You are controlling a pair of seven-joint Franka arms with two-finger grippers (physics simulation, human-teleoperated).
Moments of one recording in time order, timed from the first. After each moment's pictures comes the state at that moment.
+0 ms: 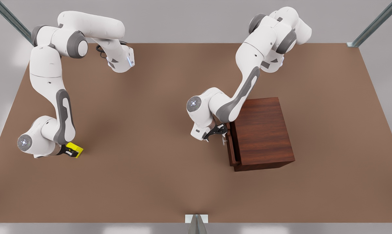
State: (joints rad) left arm -0.69 0.78 -0.05 -1.26 0.43 1.88 -1.07; right arm -0.16 0.74 -0.14 -1.61 0.12 2.20 0.13
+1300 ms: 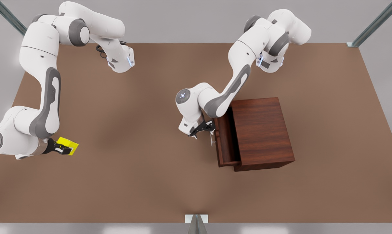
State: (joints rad) left arm -0.75 0.84 -0.07 -1.14 0.44 1.87 -1.11; right arm -0.11 0.59 -0.10 -1.33 0.12 1.71 0.18
